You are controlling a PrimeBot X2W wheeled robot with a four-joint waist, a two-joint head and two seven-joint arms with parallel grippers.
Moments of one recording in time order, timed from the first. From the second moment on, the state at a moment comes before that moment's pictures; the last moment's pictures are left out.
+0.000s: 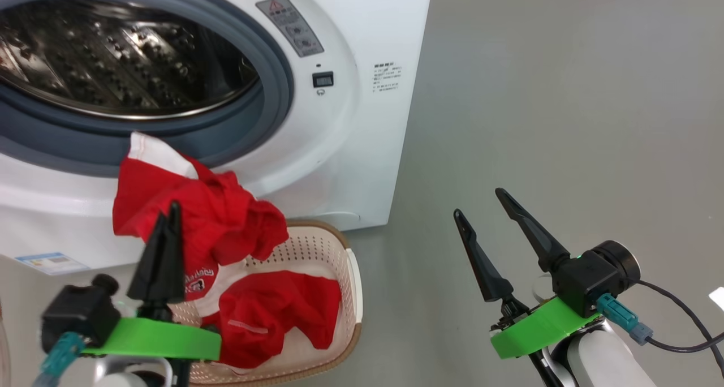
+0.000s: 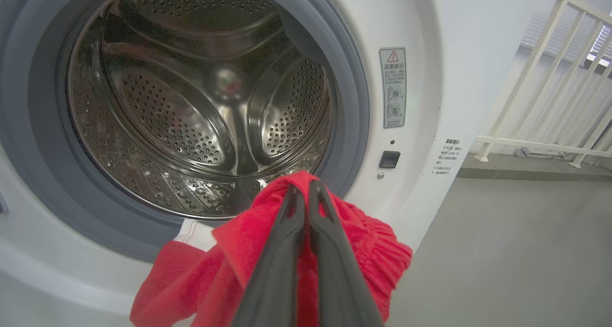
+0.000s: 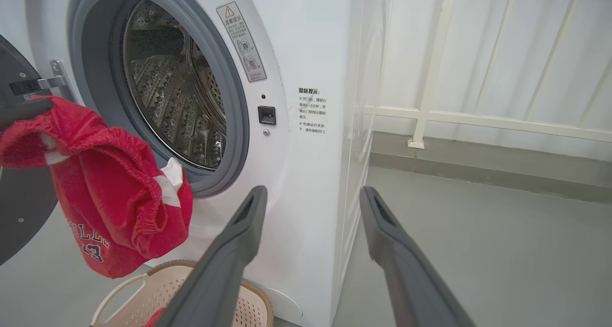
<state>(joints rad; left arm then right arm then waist) -0.19 0.14 -0.06 0.03 -0.35 0.00 -0.20 -0.19 -0.06 0.23 0.16 0.18 0.12 -0.26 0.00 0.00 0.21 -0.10</state>
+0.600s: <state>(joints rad) -0.38 0.09 -0.07 0.55 -0.41 -0.05 -0.23 -0.24 -0.06 0.23 0.15 0.18 0.12 -0.26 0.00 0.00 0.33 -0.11</state>
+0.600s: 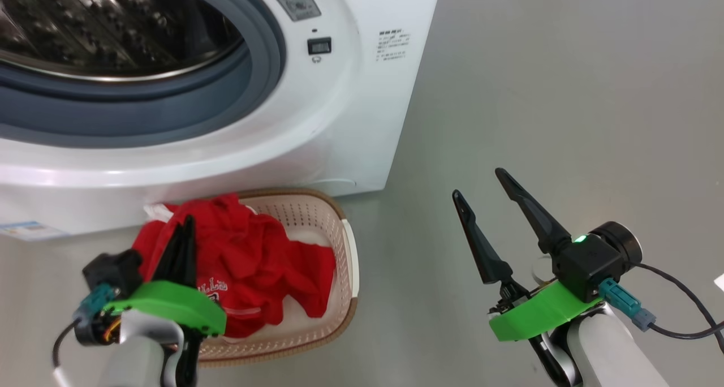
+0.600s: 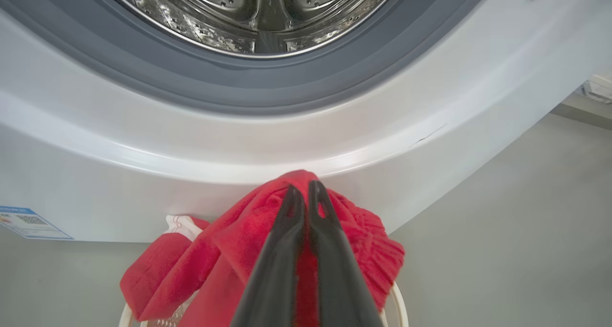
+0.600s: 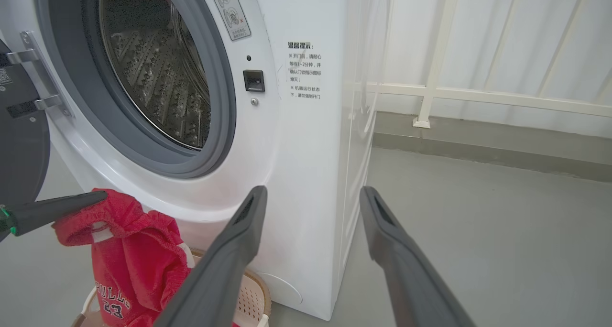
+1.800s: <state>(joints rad) -0.76 0.11 -0.15 1.26 -0.44 -0.11 -0.09 -0.34 -0.06 0.26 0.15 0.19 0.12 -0.26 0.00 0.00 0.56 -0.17</state>
